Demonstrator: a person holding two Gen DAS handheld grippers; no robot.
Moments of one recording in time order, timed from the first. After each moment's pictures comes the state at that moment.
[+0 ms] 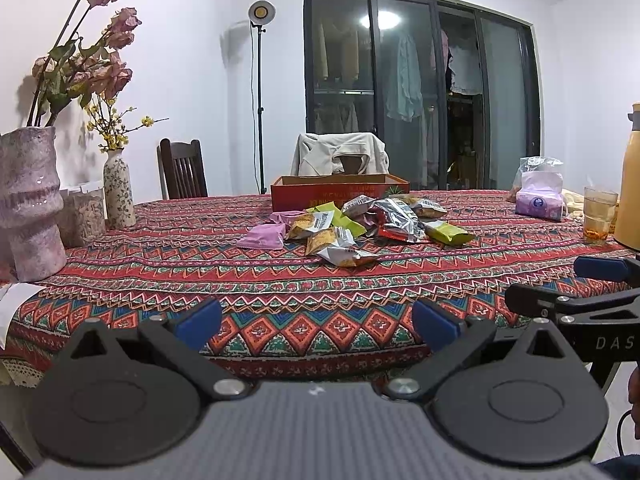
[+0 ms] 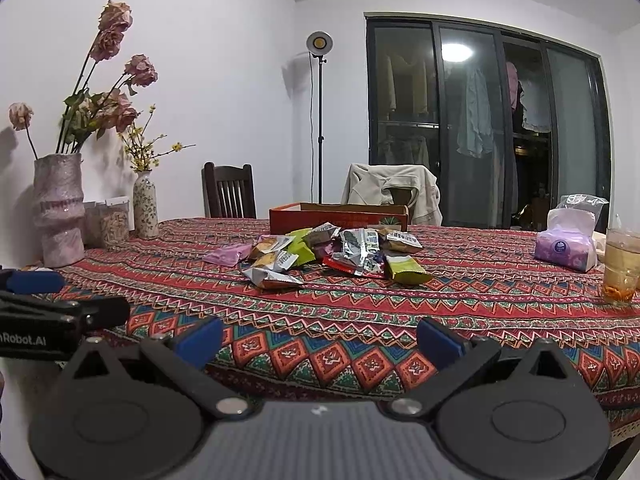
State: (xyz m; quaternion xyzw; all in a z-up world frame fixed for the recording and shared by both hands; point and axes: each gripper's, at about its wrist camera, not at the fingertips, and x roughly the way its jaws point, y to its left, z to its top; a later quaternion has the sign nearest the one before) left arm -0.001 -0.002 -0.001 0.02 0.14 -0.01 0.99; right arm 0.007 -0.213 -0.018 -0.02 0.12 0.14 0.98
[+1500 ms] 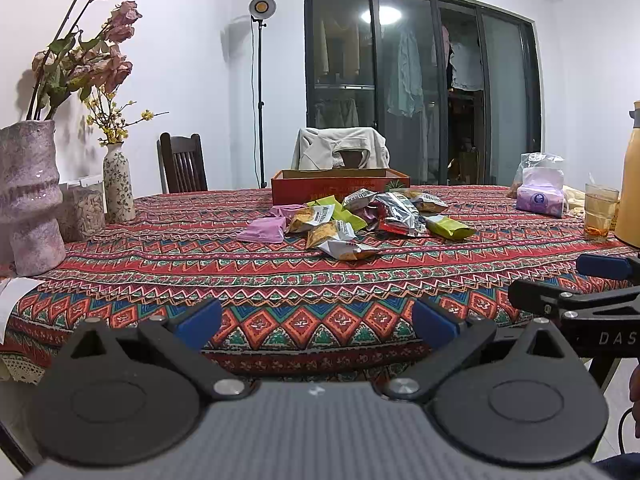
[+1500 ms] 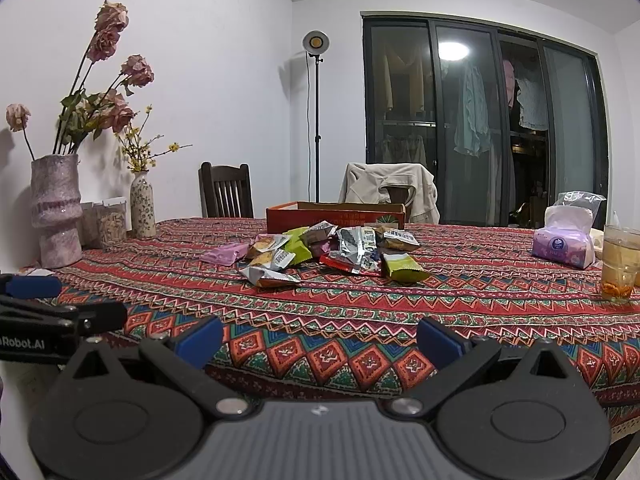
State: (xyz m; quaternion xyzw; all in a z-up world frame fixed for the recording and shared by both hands) left arm 0.000 -0.002 -0.003 0.02 0.15 0.00 0.99; right arm 0.008 -0.216 -0.020 -0.01 0.12 0.13 0.98
